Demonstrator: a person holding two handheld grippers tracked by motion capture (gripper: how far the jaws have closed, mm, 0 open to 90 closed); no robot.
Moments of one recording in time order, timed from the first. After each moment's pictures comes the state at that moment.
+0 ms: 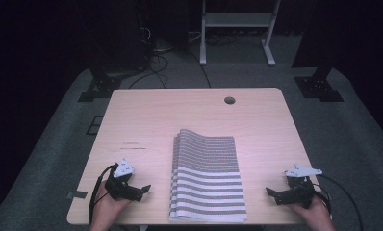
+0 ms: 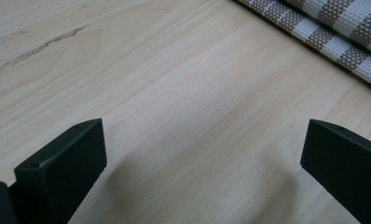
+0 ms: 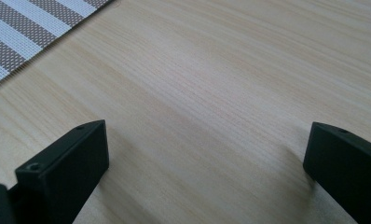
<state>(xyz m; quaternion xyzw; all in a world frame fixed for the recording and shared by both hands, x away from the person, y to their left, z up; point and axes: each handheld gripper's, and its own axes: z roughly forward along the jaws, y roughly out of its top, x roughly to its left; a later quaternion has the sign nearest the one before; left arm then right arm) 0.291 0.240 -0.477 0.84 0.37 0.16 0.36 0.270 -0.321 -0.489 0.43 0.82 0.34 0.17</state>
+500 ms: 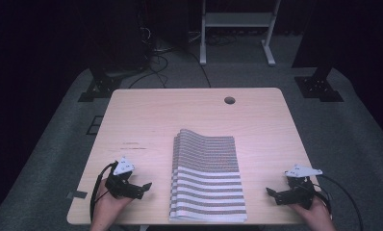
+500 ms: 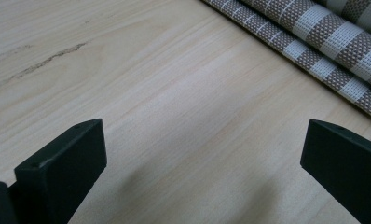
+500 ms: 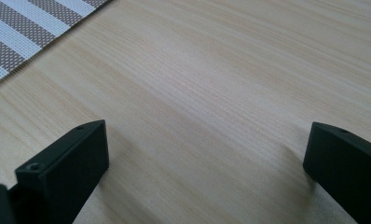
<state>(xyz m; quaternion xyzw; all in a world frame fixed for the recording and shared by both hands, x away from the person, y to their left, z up) 0.292 0.236 -0.466 0.84 0.37 0.16 0.37 0.269 -0.322 -0.489 0.43 0.81 0.34 0.18</state>
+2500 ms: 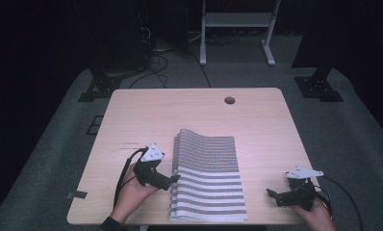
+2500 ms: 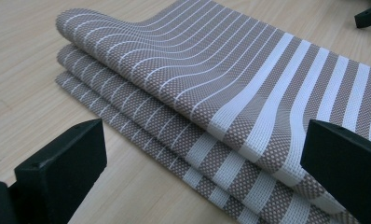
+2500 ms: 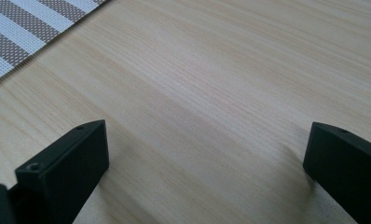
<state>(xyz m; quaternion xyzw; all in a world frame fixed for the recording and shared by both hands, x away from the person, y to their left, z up) 0.315 0.150 -0.429 0.86 0.28 0.11 0.42 0.266 -0.323 -0.489 0.43 0.82 0.34 0.18</state>
